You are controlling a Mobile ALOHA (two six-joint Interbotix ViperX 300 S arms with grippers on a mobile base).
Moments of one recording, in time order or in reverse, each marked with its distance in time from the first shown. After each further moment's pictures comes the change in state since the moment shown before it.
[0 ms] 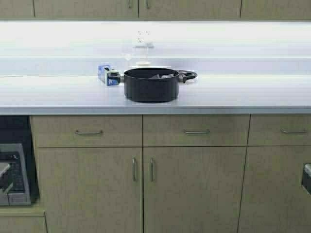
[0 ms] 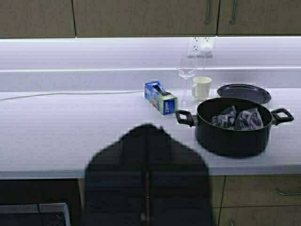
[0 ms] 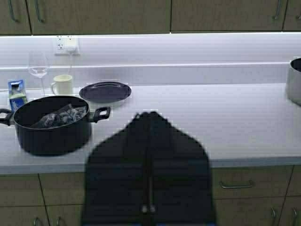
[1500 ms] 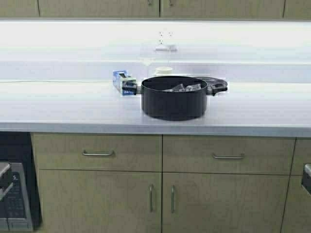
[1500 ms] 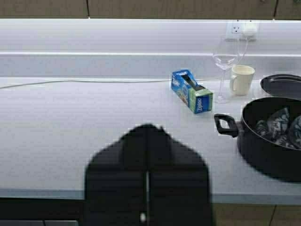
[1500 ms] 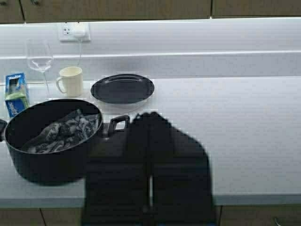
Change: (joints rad) left arm -0.003 0.066 0.020 0.005 0.000 -0.002; right arm -0.018 0.051 0.029 0.000 0.003 0.023
